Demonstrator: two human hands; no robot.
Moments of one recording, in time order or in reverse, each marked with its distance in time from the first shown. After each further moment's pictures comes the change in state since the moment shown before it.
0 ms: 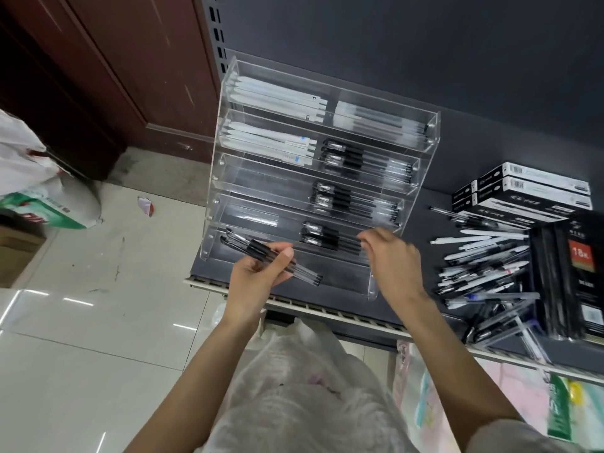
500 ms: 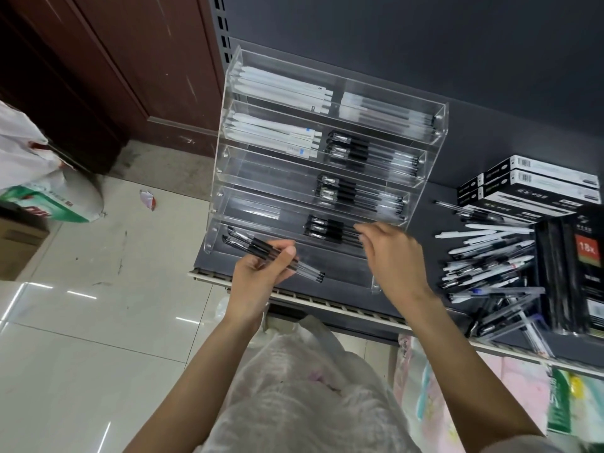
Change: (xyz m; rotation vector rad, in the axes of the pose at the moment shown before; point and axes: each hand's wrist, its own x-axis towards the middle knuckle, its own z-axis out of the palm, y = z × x) left_hand -0.005 -0.003 -0.005 -0.008 -0.029 -0.001; right_hand -0.003 -0.018 -0.019 0.080 -0.001 -0.033
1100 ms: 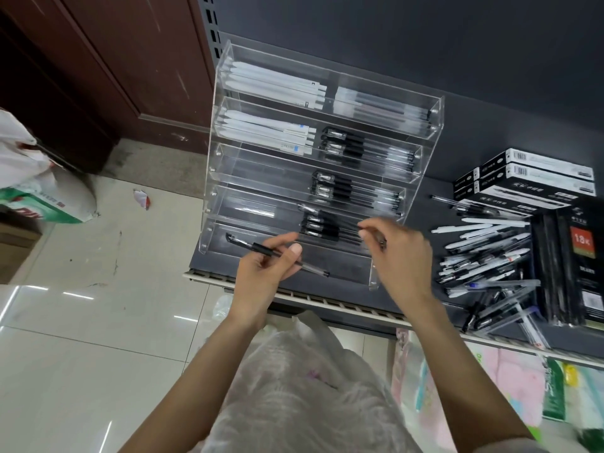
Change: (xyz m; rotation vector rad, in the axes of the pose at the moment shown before) left_hand 0.002 0.001 0.010 0.009 -0.060 0.035; right_hand -0.006 0.000 -0.010 0.217 0.103 0.157
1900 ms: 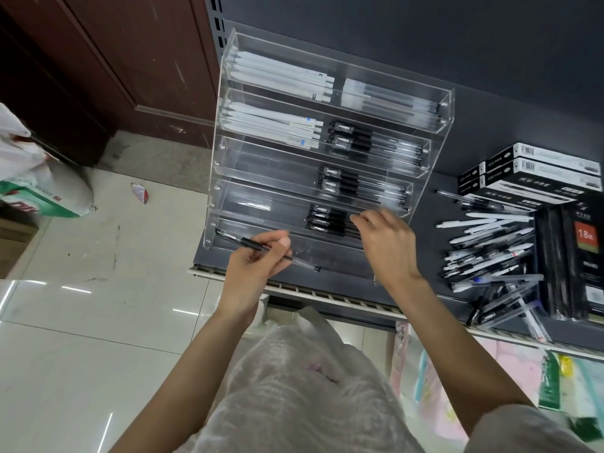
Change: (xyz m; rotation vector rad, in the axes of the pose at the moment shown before) left_hand 0.007 0.002 -0.023 -0.019 0.031 -0.061; right_hand 0.013 0.021 0.046 -0.433 0.037 -0.382
